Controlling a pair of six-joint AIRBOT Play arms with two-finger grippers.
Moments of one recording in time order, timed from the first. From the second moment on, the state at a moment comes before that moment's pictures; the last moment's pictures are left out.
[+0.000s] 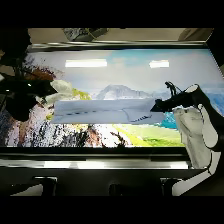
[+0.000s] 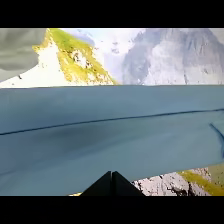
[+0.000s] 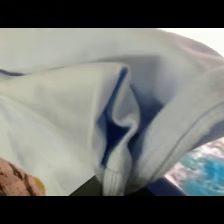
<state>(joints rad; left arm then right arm) 0.05 -1.34 1.41 1.04 -1.25 -1.42 -0.22 -1.81 1.44 -0.87 1.32 1.06</state>
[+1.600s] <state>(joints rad) -0.27 -1.57 1.84 1.20 -1.19 -1.55 0.20 -1.39 1.46 -0.91 1.28 1.29</state>
